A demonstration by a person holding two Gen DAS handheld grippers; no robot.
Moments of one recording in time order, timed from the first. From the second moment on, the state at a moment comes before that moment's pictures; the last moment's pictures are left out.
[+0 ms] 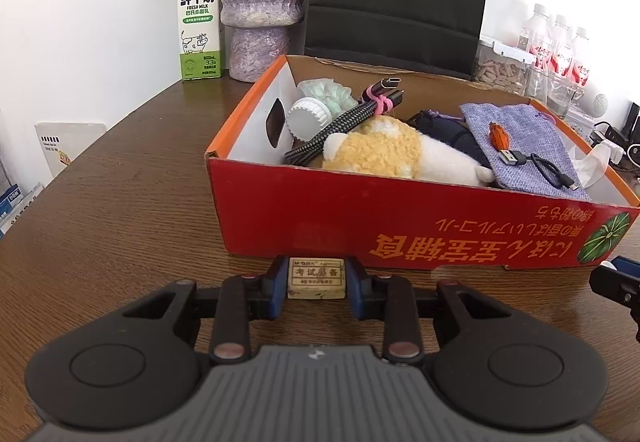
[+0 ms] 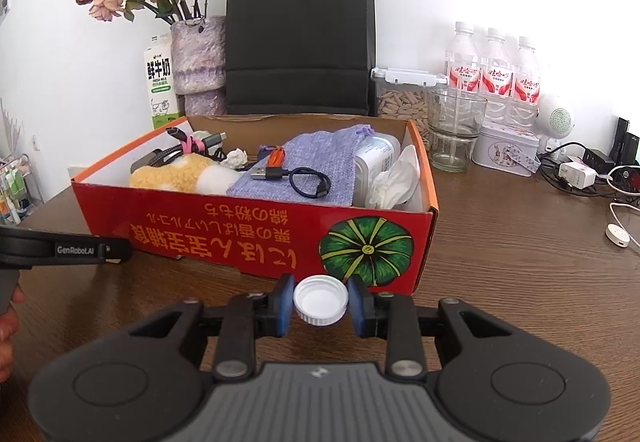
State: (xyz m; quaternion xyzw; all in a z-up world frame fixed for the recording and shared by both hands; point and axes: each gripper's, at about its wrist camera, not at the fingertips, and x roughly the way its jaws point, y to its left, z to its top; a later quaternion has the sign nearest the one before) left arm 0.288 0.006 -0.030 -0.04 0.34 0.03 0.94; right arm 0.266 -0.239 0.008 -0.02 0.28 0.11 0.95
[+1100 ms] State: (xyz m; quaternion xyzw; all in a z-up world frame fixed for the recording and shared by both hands) left arm 0.250 -0.031 0.065 -0.02 0.14 -0.03 0.99; right arm 0.260 -0.207 0.089 -0.01 0.14 0.15 0.98
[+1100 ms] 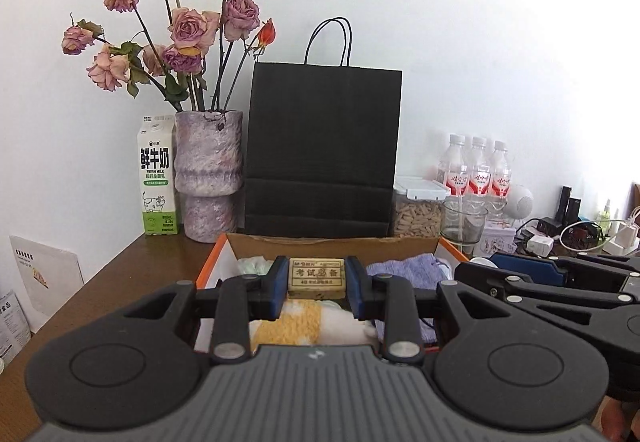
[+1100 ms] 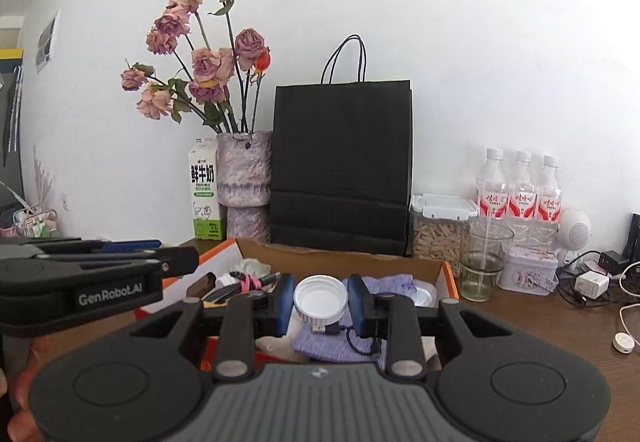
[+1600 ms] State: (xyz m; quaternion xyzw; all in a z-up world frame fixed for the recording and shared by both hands) left arm 0.339 -0.021 0.033 -0.03 0.18 -0.03 0.98; right arm 0.349 -0.214 0.059 -0.02 0.17 0.12 0.98
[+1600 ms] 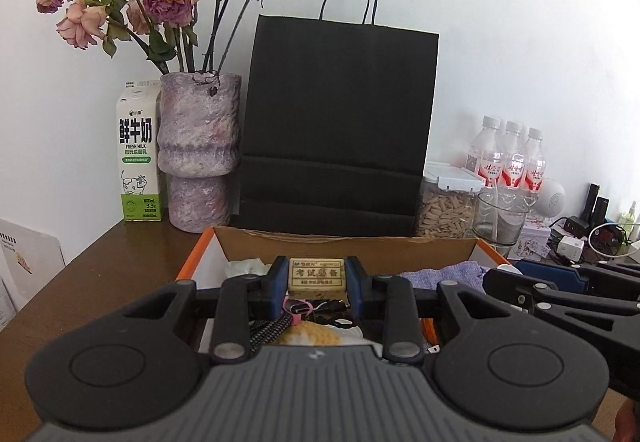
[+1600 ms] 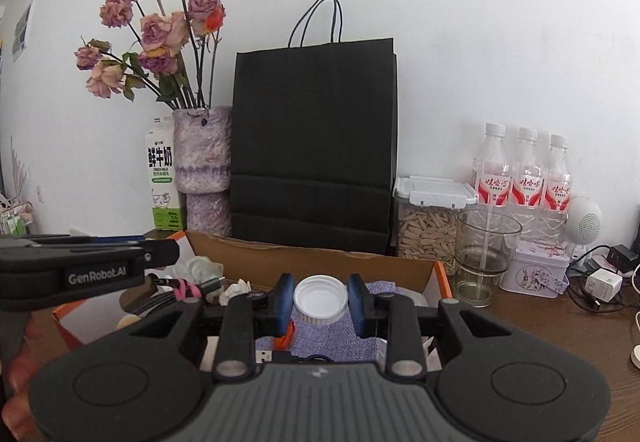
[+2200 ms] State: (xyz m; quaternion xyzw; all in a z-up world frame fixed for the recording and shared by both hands) left arm 0.298 -0.020 0.044 -0.02 0.11 0.01 0.99; right arm 0.324 -0.223 0.064 0.00 0.15 0.11 0.98
